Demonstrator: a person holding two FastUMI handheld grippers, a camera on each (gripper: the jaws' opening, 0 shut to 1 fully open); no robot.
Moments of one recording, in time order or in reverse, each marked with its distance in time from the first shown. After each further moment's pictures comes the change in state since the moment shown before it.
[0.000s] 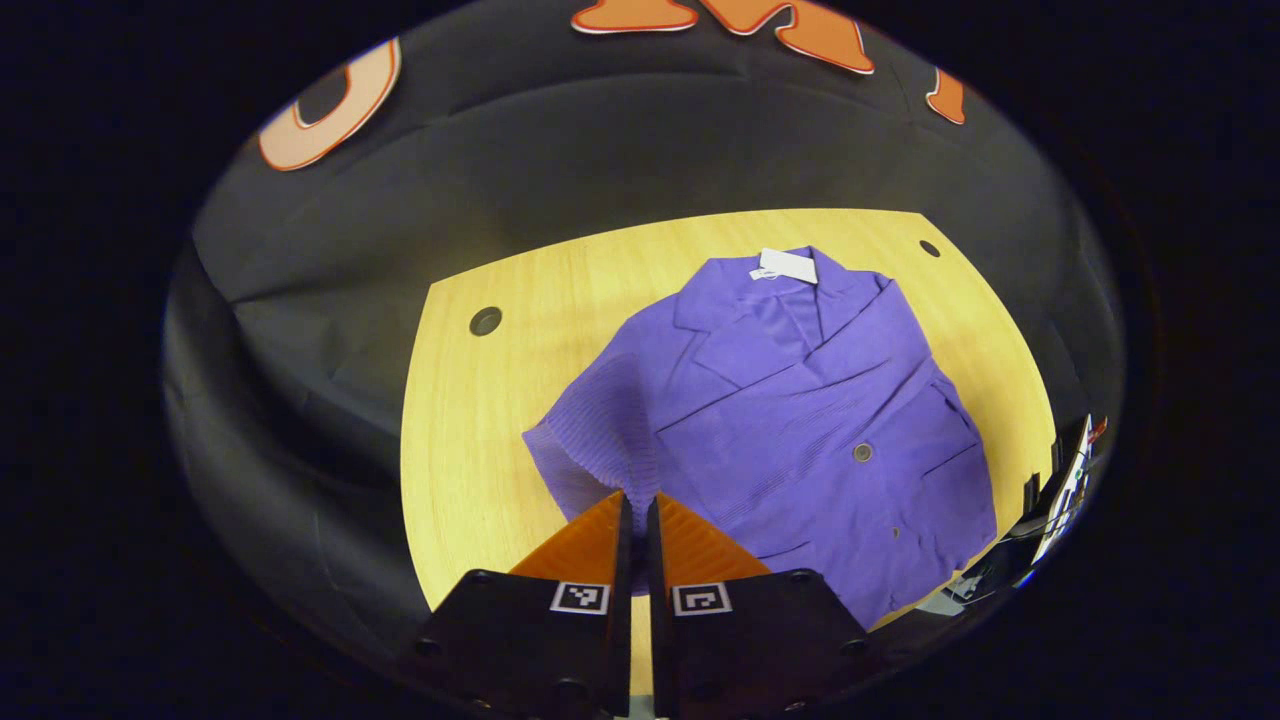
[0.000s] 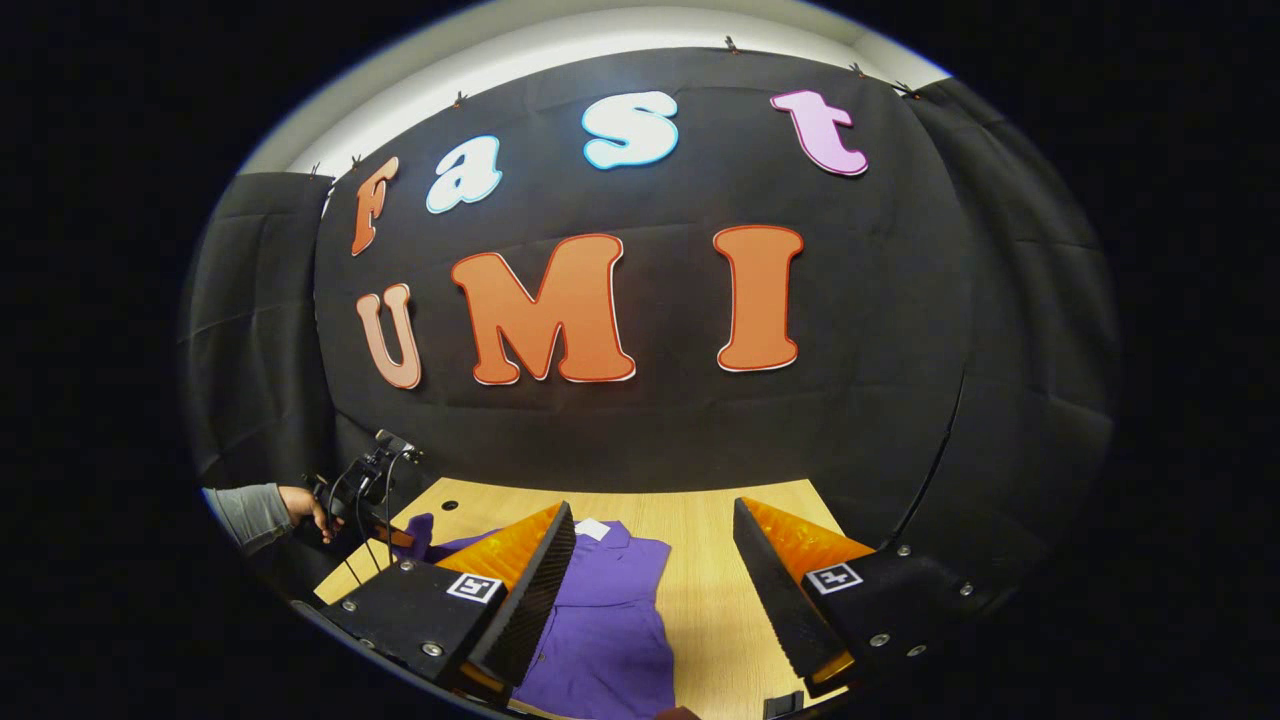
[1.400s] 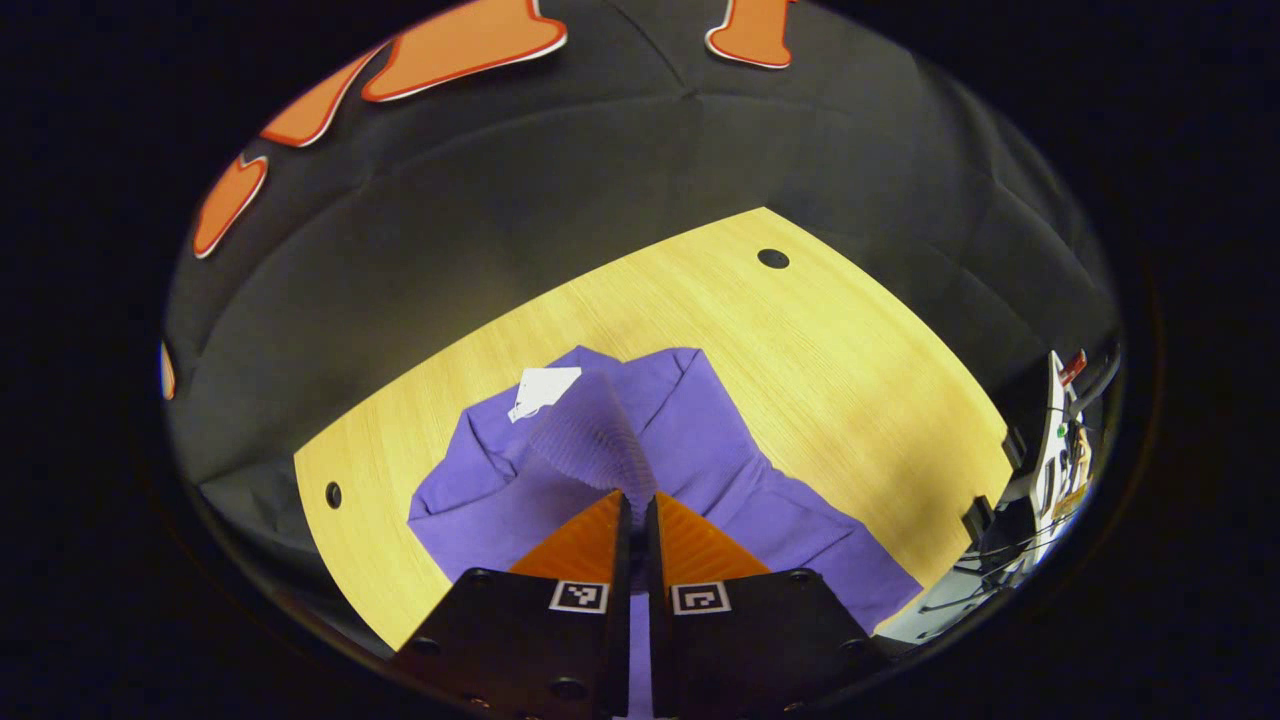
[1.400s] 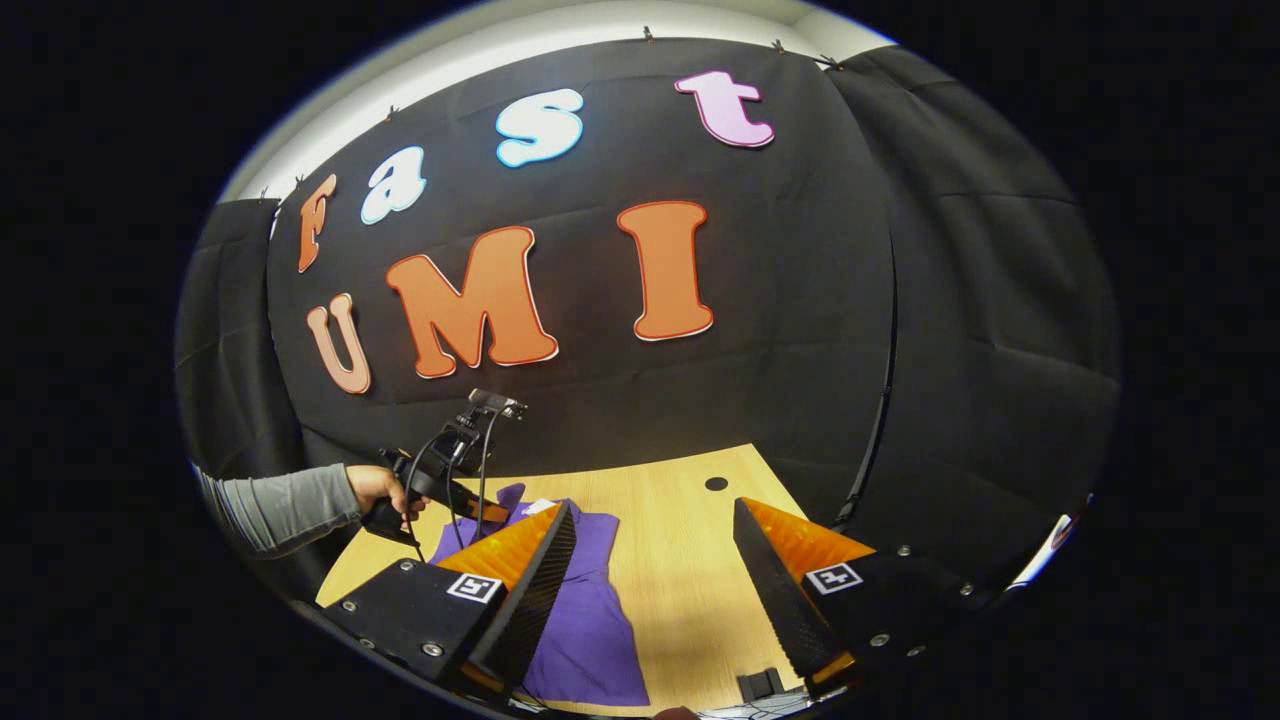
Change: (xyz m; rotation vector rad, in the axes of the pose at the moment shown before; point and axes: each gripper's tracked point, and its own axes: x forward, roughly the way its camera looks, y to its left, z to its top) left arm 0.053 -0.263 0.149 0.300 -0.089 -0.198; right arm -0.039 -0.083 -0.033 0.092 0.059 -0.142
